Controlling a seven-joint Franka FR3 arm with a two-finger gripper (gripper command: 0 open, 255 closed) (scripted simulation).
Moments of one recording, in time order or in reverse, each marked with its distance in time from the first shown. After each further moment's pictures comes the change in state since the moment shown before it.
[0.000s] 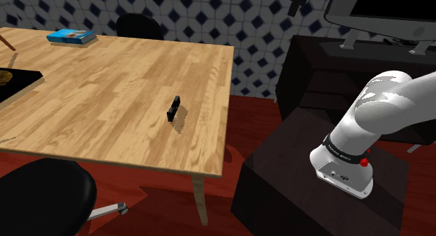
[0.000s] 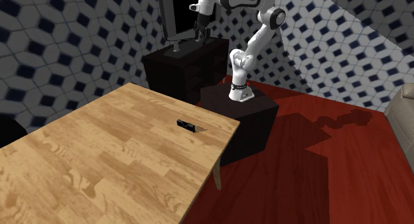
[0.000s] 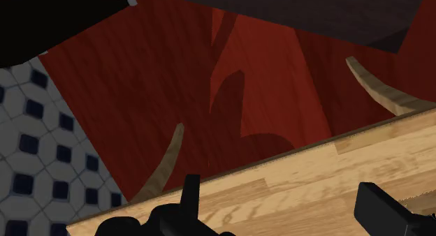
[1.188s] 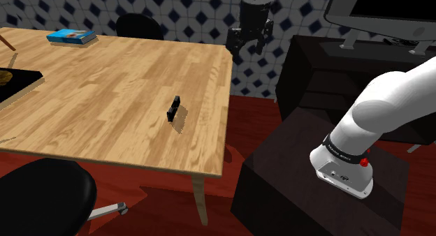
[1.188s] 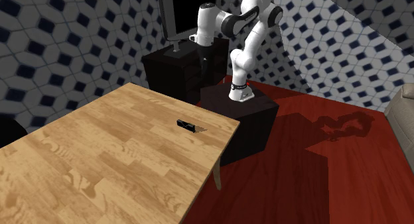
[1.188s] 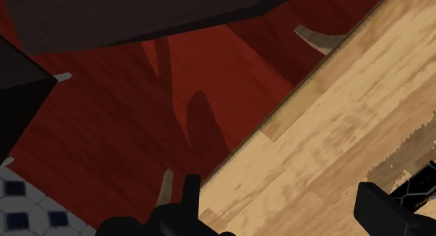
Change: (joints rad) arm -0.061 0.255 0.377 -0.061 0.207 0.217 0.692
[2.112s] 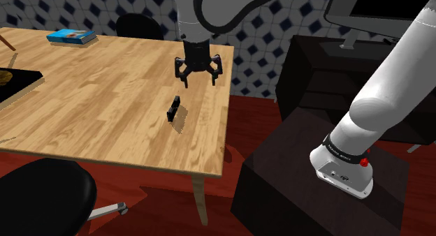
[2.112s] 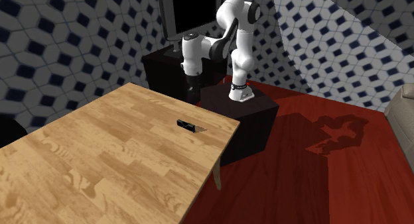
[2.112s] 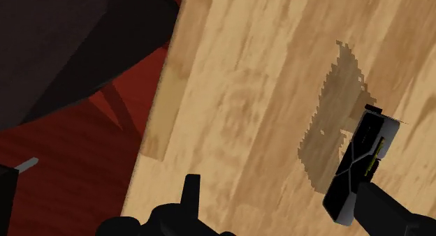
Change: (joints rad) arm -0.080 0.573 0.263 0.278 -0.145 0.190 0.670
